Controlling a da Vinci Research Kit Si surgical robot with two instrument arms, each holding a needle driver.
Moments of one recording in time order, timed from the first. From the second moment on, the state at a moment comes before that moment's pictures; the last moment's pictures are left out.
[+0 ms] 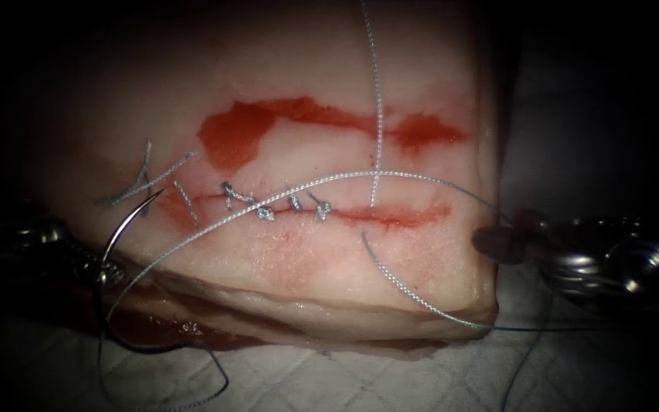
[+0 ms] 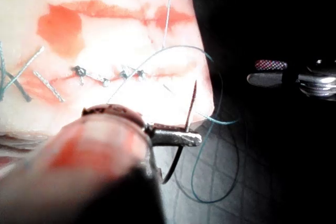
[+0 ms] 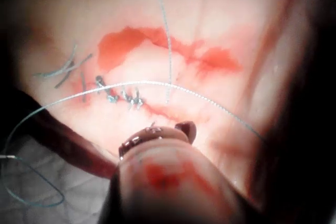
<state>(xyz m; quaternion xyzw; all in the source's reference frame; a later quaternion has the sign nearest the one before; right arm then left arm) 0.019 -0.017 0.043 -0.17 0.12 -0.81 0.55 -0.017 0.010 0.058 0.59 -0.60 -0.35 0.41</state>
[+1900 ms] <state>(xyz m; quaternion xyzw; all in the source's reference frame) 0.023 -0.020 0.049 -0.03 0.11 -0.88 0.47 -0.017 0.010 0.058 0.59 -0.60 -0.35 0.41</state>
